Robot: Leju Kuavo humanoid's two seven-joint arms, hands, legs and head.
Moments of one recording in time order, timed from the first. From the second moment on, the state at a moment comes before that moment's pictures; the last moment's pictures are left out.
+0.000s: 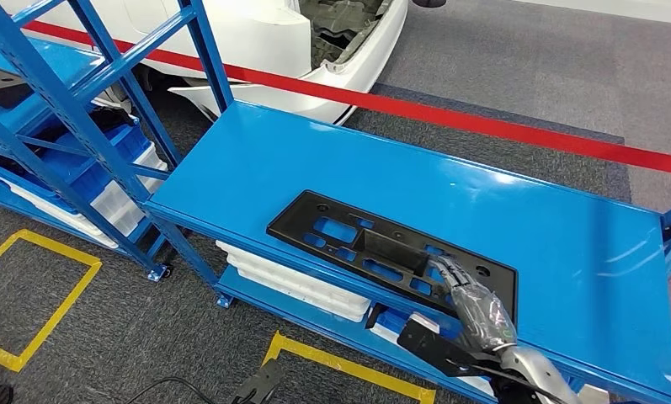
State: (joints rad) left arm -0.16 0.02 -1.13 -0.39 0.83 0.51 -0.43; right arm -0.43 -0.37 0.92 -1.65 0.46 0.01 0.38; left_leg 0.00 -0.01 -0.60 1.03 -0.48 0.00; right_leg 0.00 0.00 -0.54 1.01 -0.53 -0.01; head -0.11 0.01
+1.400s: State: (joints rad) left arm -0.16 0.01 -1.12 -0.39 0.81 0.51 -0.41; right arm -0.34 -0.42 0.80 -1.71 0.70 0.05 0.47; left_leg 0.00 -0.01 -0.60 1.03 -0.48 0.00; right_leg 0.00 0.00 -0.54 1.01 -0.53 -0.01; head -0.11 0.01
